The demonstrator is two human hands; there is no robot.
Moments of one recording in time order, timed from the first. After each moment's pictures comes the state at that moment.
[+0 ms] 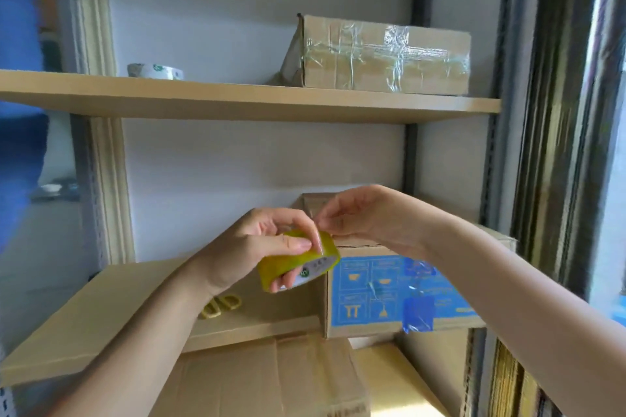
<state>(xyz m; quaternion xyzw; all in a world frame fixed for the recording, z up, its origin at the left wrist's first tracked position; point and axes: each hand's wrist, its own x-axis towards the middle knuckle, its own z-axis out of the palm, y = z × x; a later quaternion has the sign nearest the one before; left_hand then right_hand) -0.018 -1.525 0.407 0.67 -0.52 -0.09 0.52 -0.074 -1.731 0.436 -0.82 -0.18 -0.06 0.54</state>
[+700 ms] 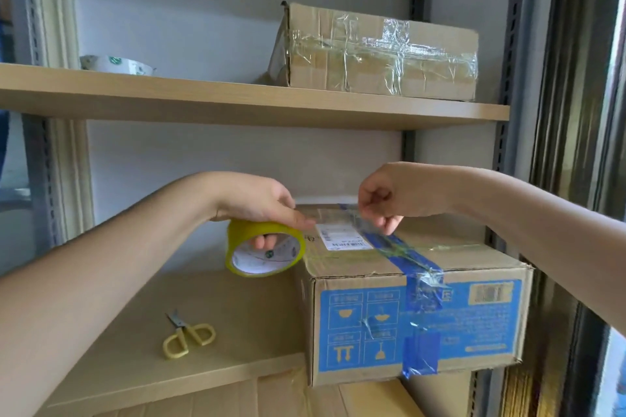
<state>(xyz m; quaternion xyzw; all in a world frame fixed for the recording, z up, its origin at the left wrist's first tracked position) 0.057 -1.578 0.487 0.90 -0.35 -0.12 0.22 -0.027 -1.807 0.499 -0.99 -0.07 -0.05 0.13</state>
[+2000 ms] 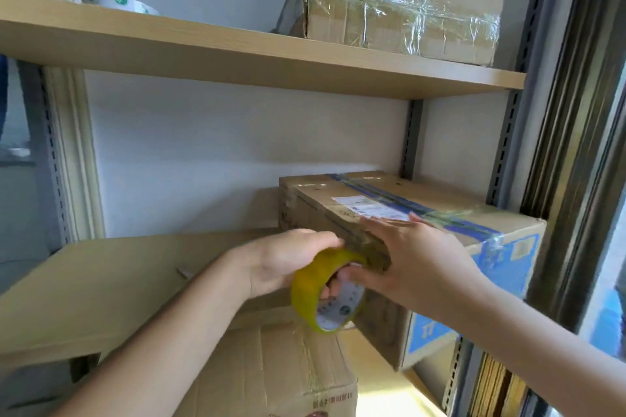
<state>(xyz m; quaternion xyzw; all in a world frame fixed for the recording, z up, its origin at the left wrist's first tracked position) 0.020 -1.591 0.366 0.71 -0.36 -0.29 0.53 -0.088 -1.752 0.382 -0.97 0.02 -0.23 -0.05</state>
